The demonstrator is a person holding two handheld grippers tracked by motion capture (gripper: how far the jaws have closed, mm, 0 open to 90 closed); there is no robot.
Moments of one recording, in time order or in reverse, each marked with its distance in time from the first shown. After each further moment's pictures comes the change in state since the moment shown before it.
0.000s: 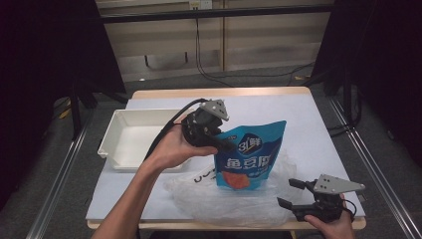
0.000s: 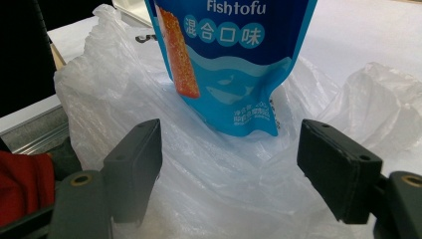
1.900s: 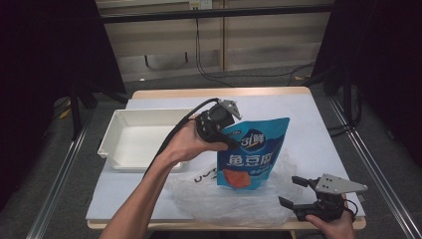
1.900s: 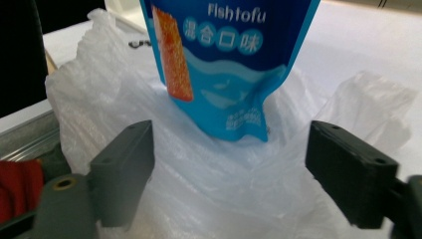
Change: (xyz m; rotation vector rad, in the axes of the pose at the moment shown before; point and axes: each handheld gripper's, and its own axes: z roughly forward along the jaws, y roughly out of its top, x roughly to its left) left arm 0.012 0.014 0.030 0.078 -0.052 -0.026; right arm -0.001 0.000 -0.003 -0.043 -0.033 -0.007
